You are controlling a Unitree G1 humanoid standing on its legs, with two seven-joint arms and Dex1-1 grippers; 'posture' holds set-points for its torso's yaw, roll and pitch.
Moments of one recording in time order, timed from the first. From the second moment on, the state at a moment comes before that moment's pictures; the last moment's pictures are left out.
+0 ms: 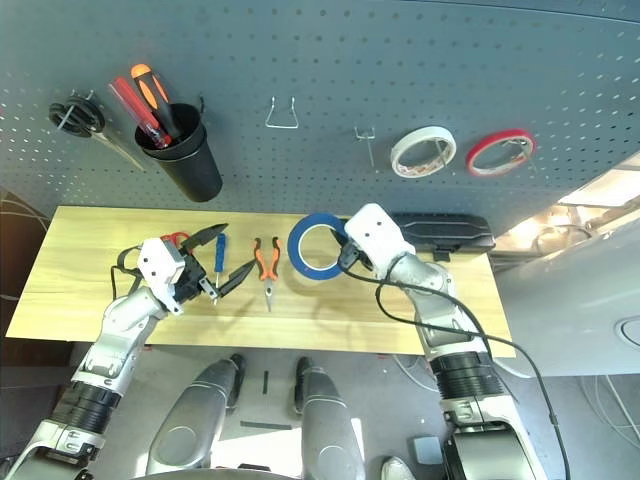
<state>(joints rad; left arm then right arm) -0.23 0.25 -0.14 0.15 -0.16 -0.25 -0.65 -0.33 -0.52 0.06 0.15 -0.09 -0.14 0.51</state>
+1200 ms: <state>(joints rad) -0.37 0.18 -0.09 0.20 -0.21 -0.16 -0.63 -0.31 -0.55 -0.13 -0.14 -0.05 -0.17 0.37</state>
